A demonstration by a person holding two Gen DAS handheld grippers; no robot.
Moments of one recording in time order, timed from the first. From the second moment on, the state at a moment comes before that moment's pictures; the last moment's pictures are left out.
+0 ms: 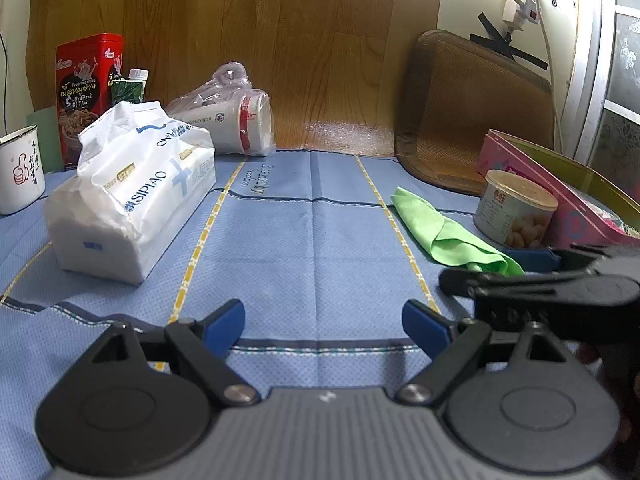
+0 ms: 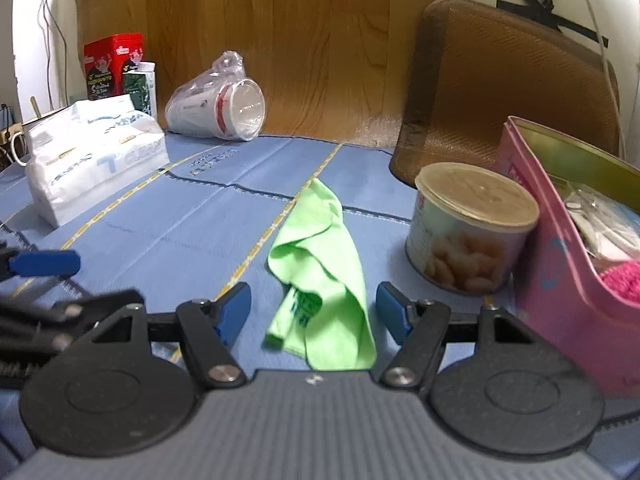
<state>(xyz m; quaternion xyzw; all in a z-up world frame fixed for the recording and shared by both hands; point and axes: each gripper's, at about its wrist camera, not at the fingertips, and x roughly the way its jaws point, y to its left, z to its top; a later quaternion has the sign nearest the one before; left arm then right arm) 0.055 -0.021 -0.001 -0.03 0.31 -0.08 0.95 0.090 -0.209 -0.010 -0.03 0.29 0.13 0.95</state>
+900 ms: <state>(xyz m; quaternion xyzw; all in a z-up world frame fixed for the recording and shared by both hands) 0.057 -0.023 -0.002 -0.02 0.32 -0.08 0.94 0.032 -0.212 -0.014 -0.08 0.25 0.15 0.95</state>
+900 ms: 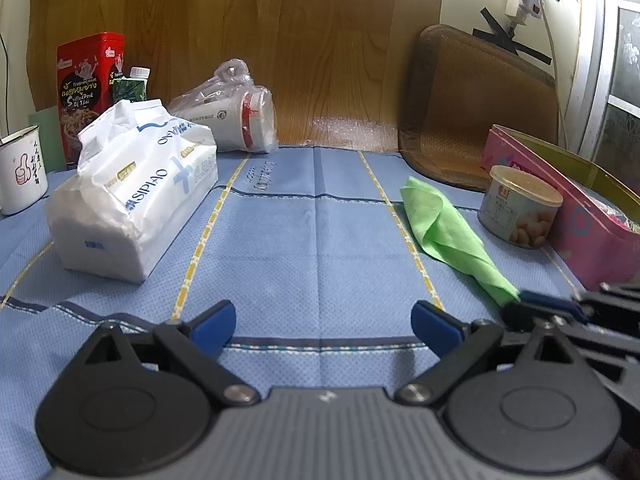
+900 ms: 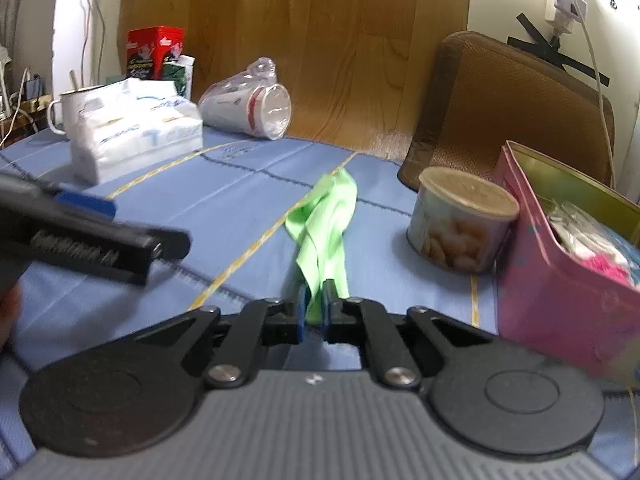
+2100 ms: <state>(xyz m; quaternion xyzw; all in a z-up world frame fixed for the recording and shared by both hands) 0.060 -0.028 -0.004 0.00 0.32 -0.07 0.94 0.053 -0.240 -0.013 0.03 0.27 0.17 0.95</state>
